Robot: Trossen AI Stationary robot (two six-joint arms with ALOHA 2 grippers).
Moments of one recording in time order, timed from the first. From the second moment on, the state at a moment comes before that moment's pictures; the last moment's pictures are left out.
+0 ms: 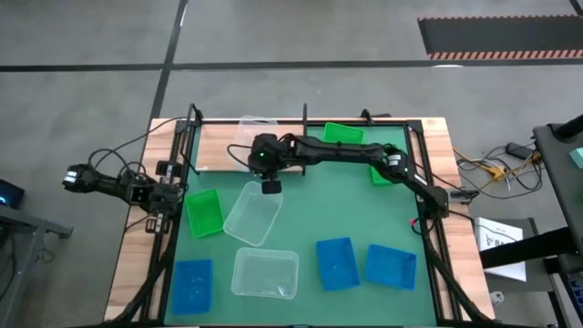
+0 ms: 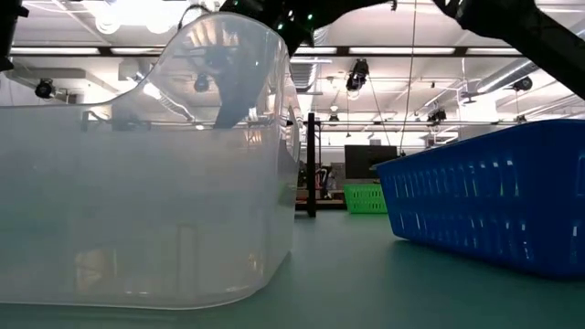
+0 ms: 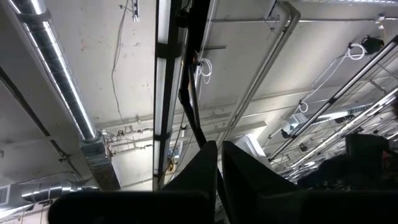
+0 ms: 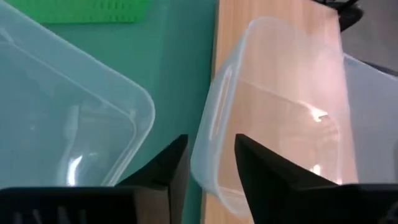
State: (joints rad) left arm -0.22 0.31 0.01 1.17 0.26 0.24; right arm -0.17 2.30 2.19 -0.73 0.05 -0.38
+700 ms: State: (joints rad) left arm -0.22 0.31 0.01 1.17 0.25 0.24; right arm -0.22 2.32 2.19 -0.90 0.28 -0.36
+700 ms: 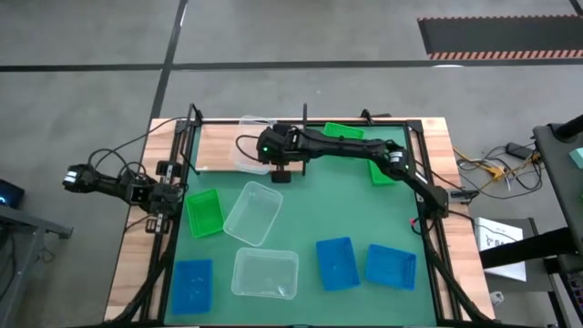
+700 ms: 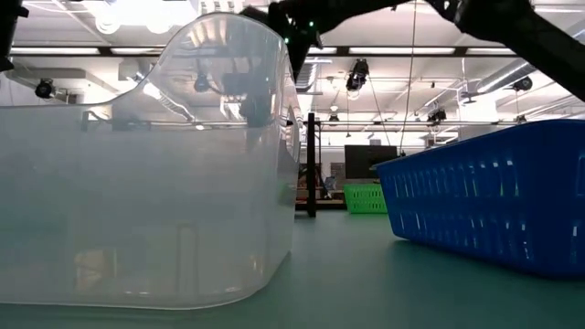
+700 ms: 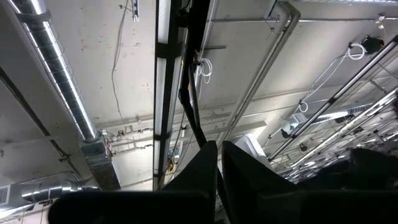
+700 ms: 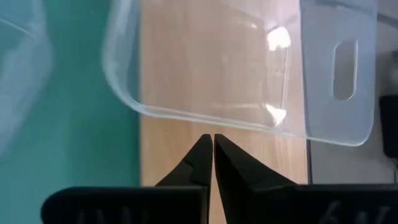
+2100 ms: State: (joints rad) left arm -0.22 0.51 0.13 0.91 -0.26 0.09; right arm 0.13 1.97 2.04 -1.13 0.25 -0.14
